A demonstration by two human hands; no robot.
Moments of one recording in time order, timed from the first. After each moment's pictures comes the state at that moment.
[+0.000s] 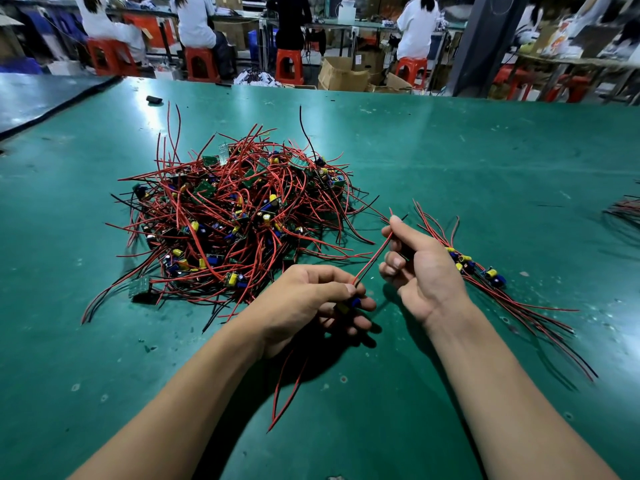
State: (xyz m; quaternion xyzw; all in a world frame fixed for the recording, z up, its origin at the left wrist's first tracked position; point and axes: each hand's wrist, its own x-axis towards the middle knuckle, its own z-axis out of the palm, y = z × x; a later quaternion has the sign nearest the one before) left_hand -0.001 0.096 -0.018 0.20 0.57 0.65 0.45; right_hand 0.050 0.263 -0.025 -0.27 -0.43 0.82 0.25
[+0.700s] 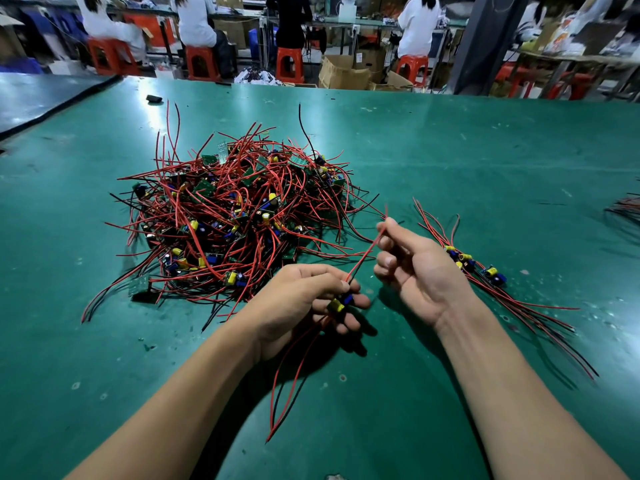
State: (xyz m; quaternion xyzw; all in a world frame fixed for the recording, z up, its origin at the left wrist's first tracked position) left_hand -0.002 0.095 -0.019 0.17 0.58 0.67 0.44; right_hand 0.054 0.265 -0.024 -0.23 -0.46 0.84 0.18
